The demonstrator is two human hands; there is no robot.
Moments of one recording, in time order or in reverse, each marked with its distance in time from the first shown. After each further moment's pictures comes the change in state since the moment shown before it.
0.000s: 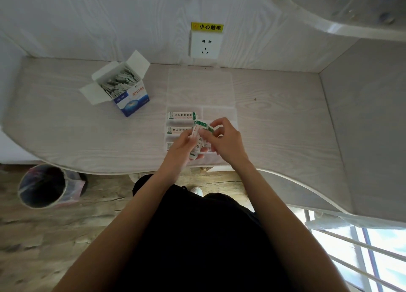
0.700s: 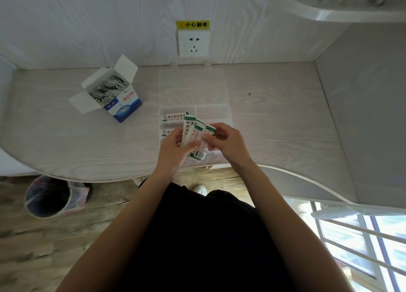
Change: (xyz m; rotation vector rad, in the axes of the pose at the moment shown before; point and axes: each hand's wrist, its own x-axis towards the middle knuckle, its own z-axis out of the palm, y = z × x) left_hand 0.012 0.005 0.002 0.185 0.140 0.093; right_hand -0.004 0.016 -0.010 0.401 -0.040 0.002
